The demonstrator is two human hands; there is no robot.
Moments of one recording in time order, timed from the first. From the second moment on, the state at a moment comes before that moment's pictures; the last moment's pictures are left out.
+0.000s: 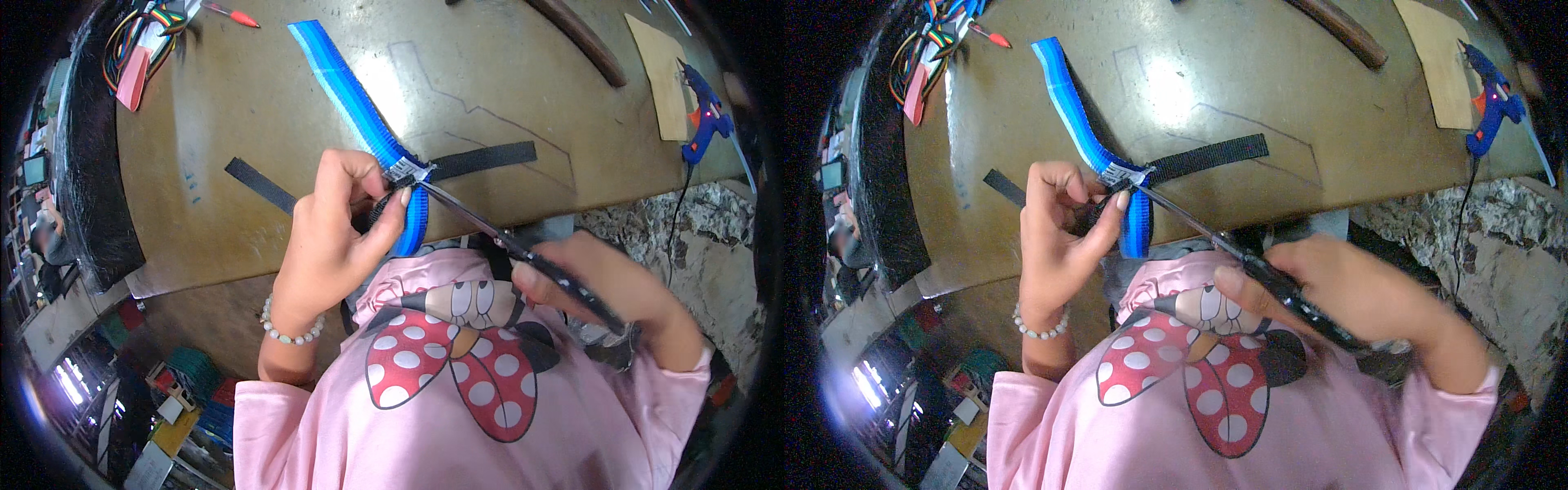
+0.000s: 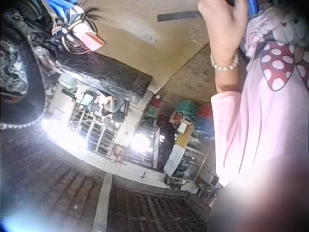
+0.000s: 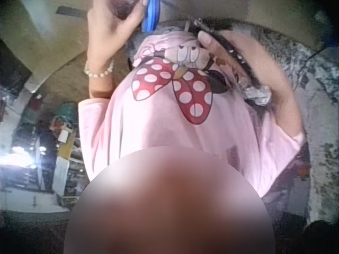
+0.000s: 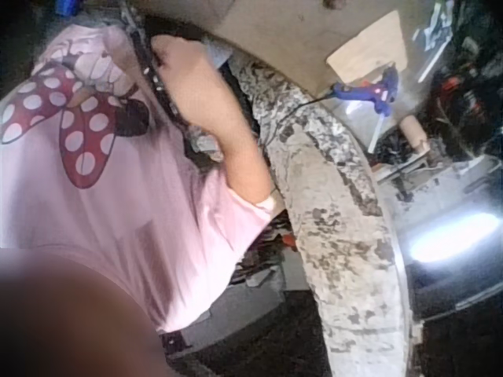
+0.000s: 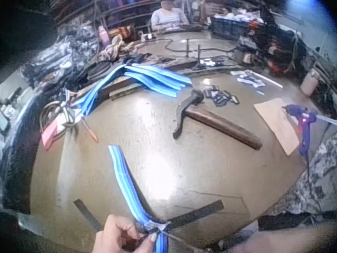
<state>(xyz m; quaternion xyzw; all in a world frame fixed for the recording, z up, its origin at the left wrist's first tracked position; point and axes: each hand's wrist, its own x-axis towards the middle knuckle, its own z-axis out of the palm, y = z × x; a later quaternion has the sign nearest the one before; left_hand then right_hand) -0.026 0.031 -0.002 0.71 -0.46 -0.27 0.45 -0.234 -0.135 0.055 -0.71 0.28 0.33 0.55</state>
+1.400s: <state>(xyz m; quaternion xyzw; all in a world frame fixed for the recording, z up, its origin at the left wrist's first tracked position) -0.035 0.017 0.033 0.77 -0.43 -0.18 0.43 -0.171 -0.081 0.002 -0.48 0.28 -0.27 0.79</state>
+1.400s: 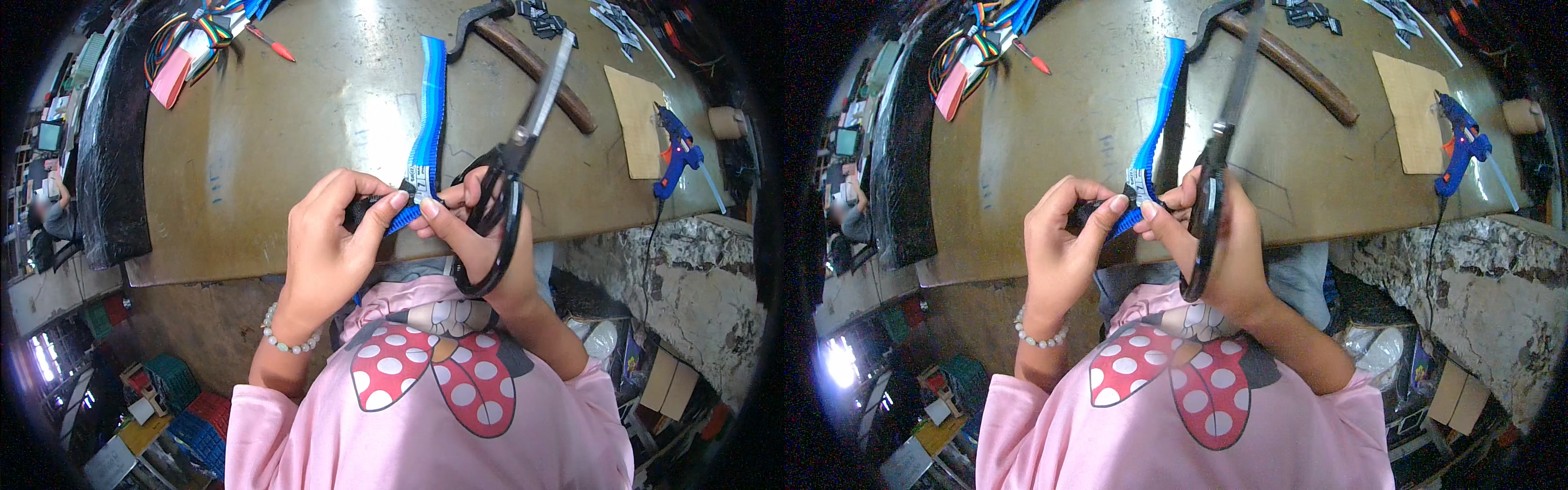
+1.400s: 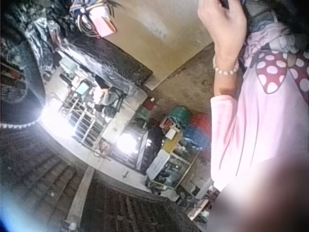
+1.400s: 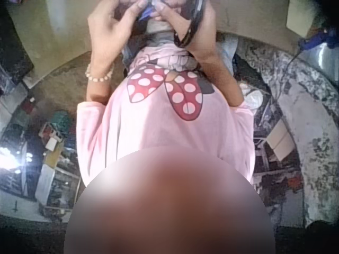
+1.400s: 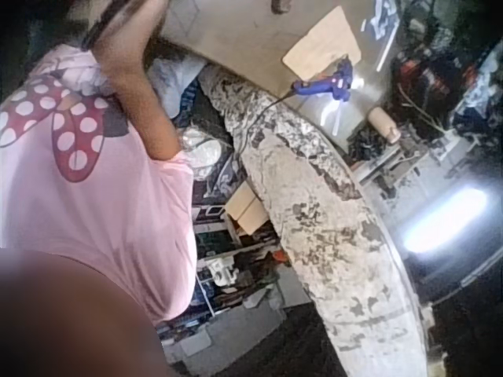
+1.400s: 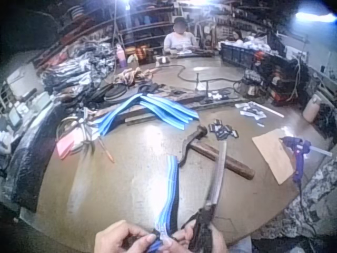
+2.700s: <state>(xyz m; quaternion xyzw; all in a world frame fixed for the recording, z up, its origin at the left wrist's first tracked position) -0.048 0.009 -0.009 0.76 -0.36 -0.20 0.51 -0.246 -0.079 0.005 -0.62 0.26 0.14 0.73</state>
